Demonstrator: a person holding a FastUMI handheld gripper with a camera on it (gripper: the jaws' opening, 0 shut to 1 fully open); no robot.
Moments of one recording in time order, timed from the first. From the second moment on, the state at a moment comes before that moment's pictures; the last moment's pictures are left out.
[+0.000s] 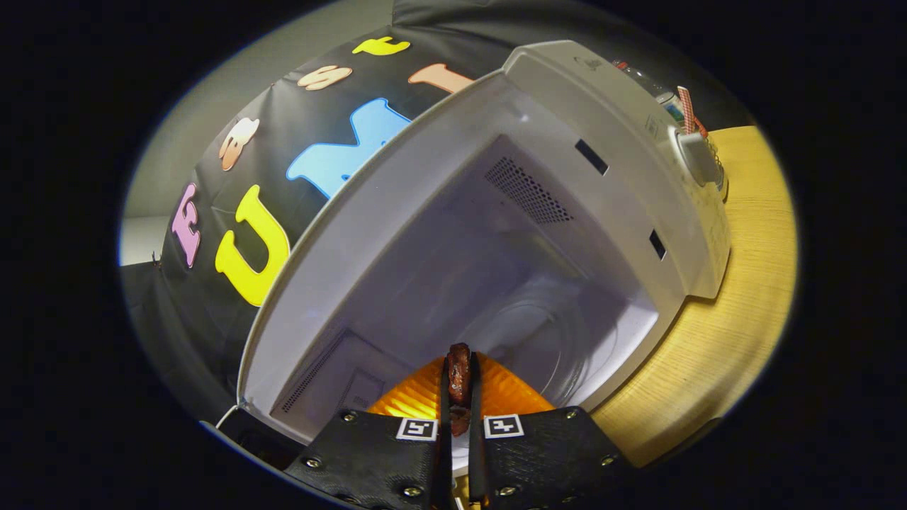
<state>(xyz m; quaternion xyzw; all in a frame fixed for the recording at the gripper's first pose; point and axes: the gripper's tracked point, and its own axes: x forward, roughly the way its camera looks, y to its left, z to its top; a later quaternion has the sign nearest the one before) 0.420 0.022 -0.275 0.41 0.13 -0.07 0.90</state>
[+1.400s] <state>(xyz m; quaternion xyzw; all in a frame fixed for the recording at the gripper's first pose) 0.319 -0.047 -0.209 0.21 0.14 -0.14 0.96</state>
